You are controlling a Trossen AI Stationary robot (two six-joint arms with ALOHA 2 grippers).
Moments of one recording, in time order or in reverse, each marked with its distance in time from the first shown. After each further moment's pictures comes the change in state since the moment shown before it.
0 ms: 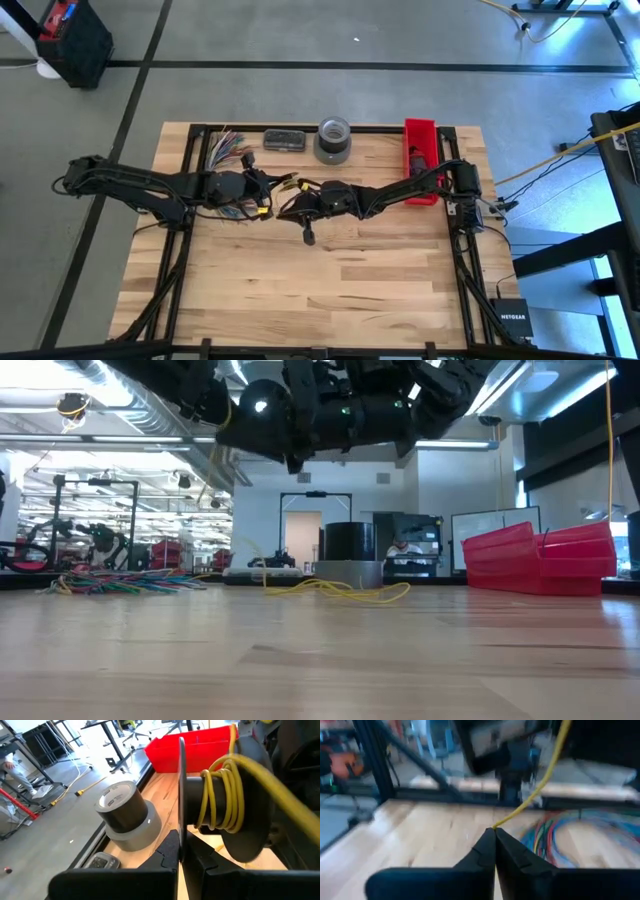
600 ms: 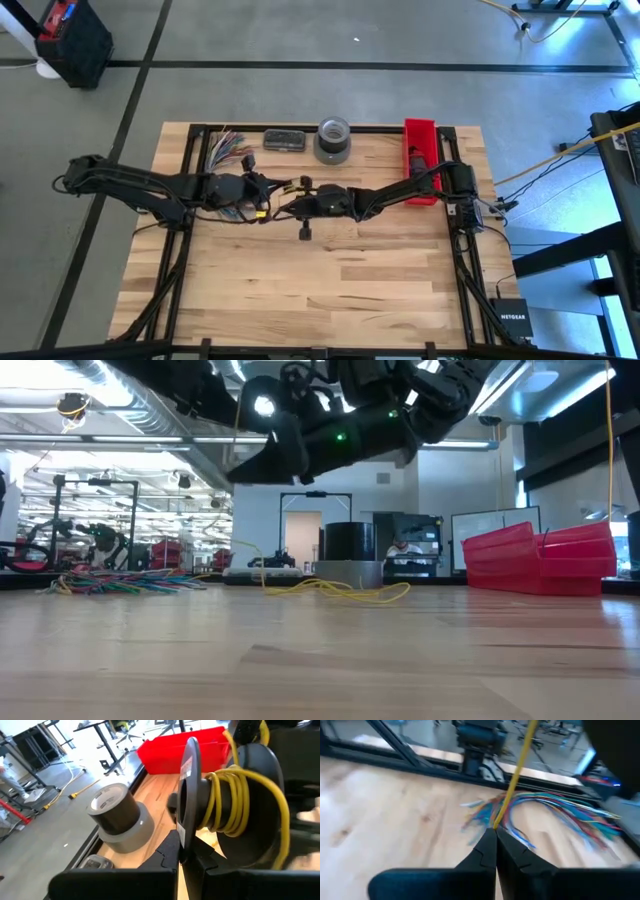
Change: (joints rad) left arm -0.037 -0.017 -0.001 -0.001 0.004 0.006; right arm 0.005 0.023 0.003 -0.110 0.231 -0.184
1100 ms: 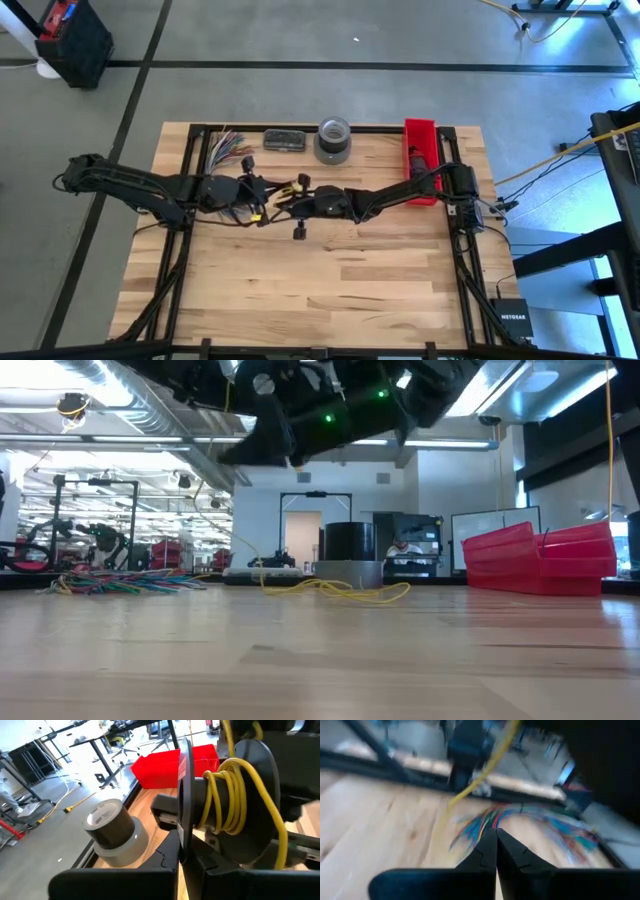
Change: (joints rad) left arm -0.037 -0.025 0.001 0.028 0.002 0.030; right arm 0.023 0.000 0.075 -0.058 0.085 -0.025
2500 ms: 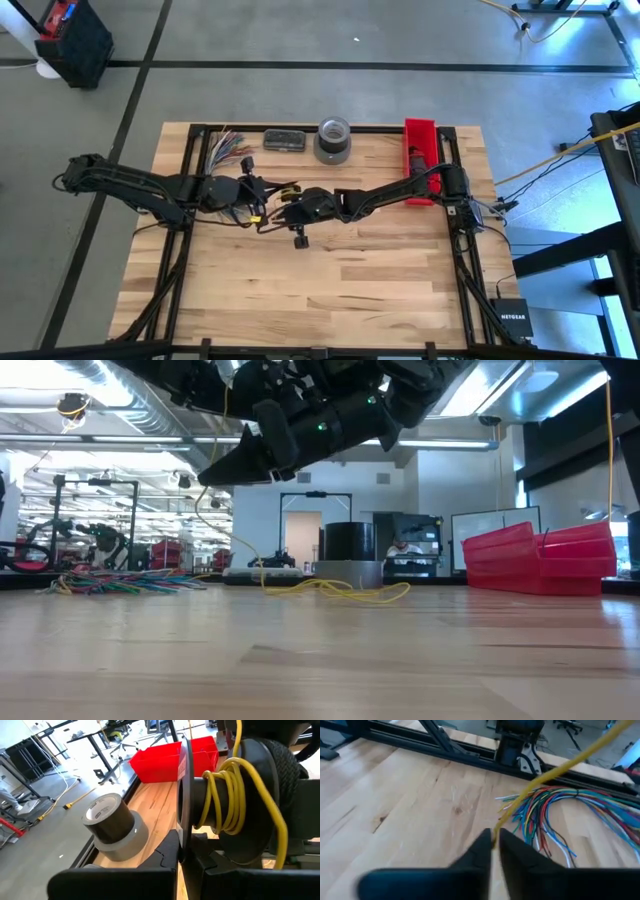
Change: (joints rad) left arm 0.000 -0.002 0.001 -0.032 -0.002 -0.002; right arm -0.003 0.063 0.104 -0.176 -0.221 -0.003
